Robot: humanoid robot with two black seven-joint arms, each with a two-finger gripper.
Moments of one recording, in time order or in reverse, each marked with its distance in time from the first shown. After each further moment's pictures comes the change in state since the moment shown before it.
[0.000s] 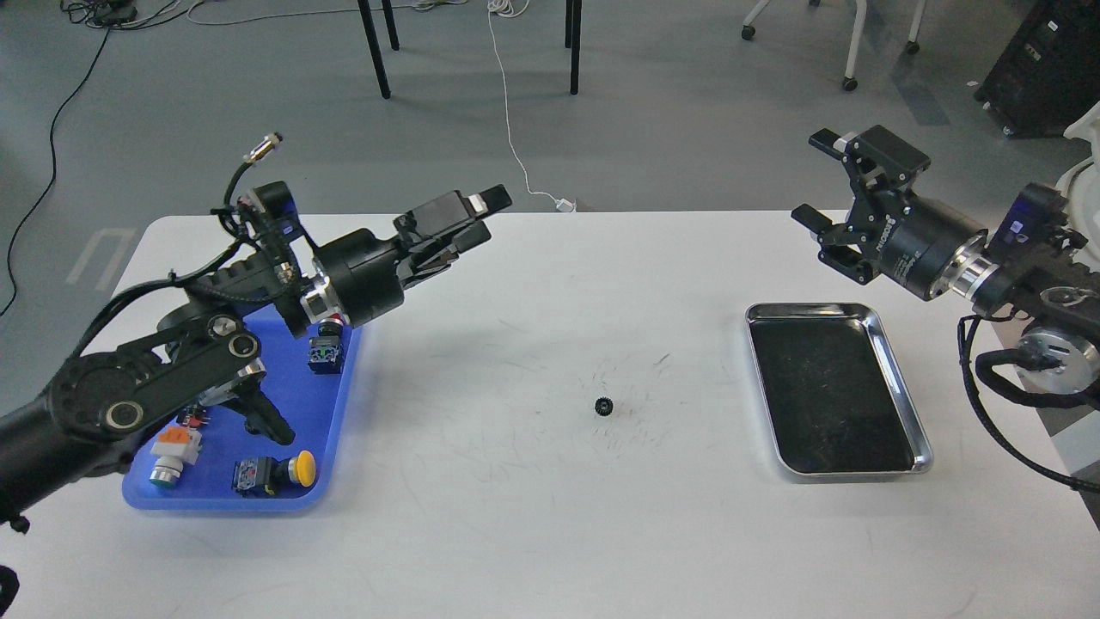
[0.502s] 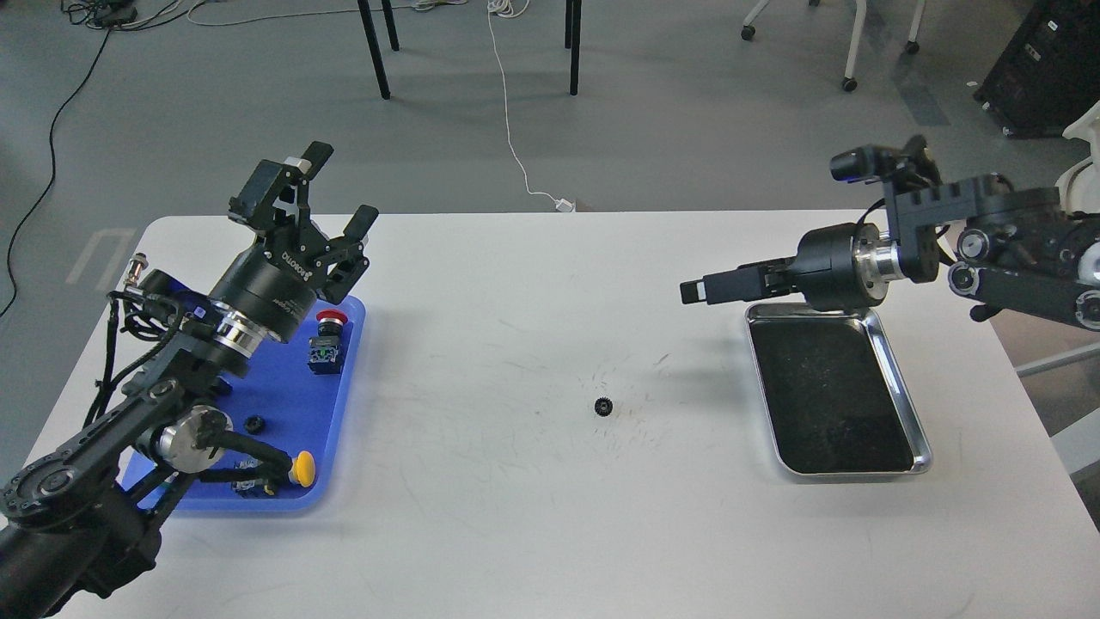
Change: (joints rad) left arm 0.271 -0.113 -0.397 -0.017 -0.333 -0.003 0.120; right arm 0.647 0.329 -0.773 -0.023 -0.660 0.011 0.000
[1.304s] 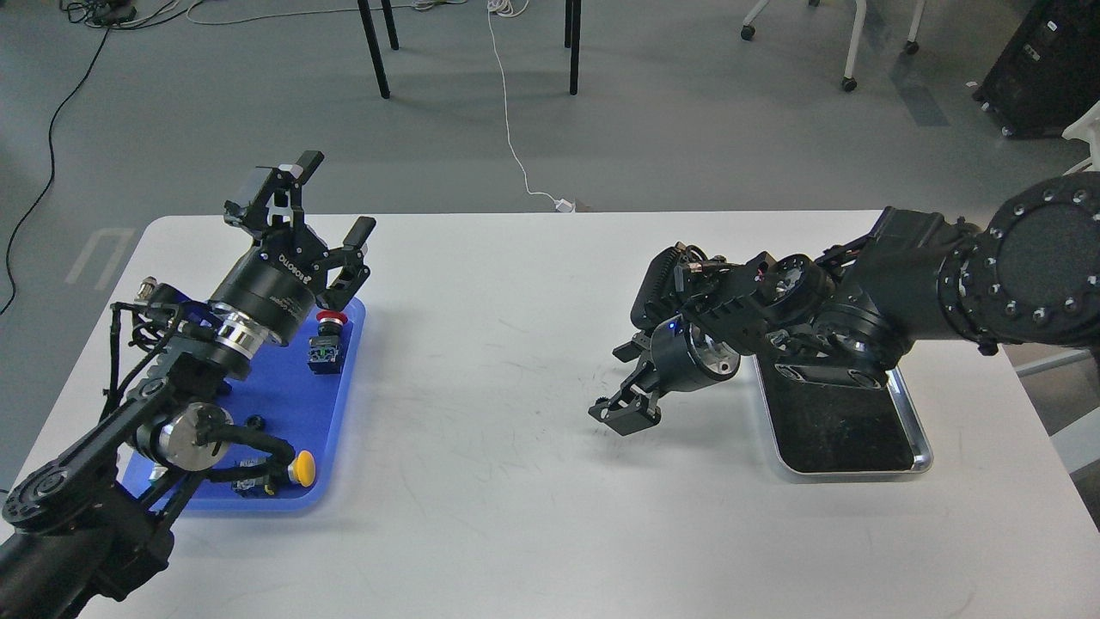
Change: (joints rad) left arm 0.020 -0.025 -0.024 -0.004 -0.023 0.000 0.034; right arm -0.066 0.467 -0.398 -0.149 -0.027 -0.405 0.000
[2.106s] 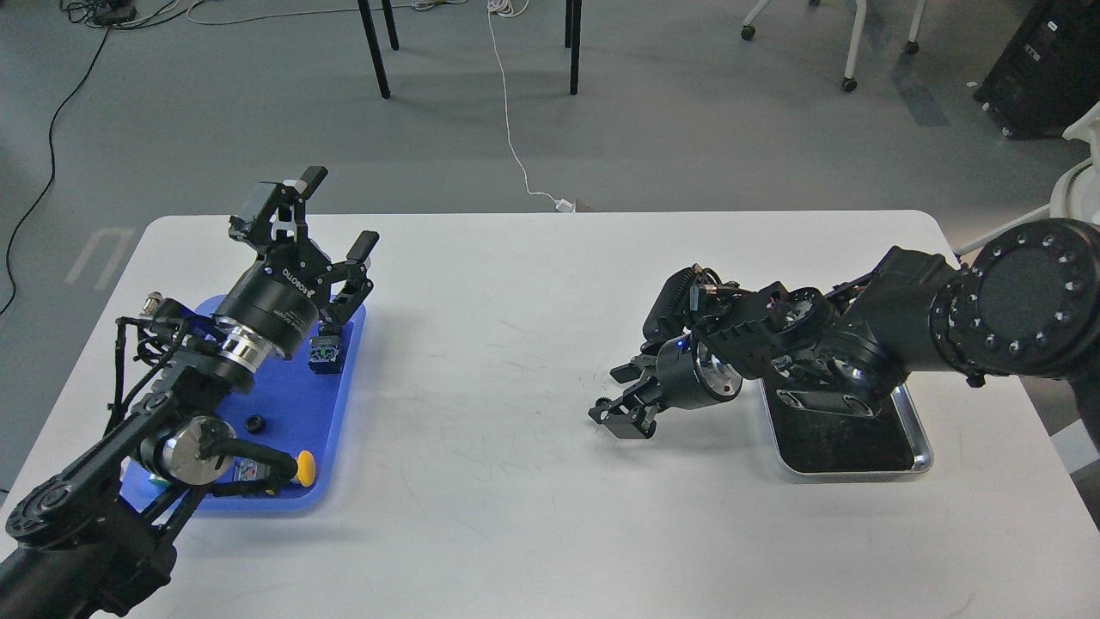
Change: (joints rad) left arm 0.040 -0.008 -0.006 -0.009 0.002 -0.001 -0.001; right arm -0.093 0.000 -0.004 -0.034 0.091 -0.061 0.000
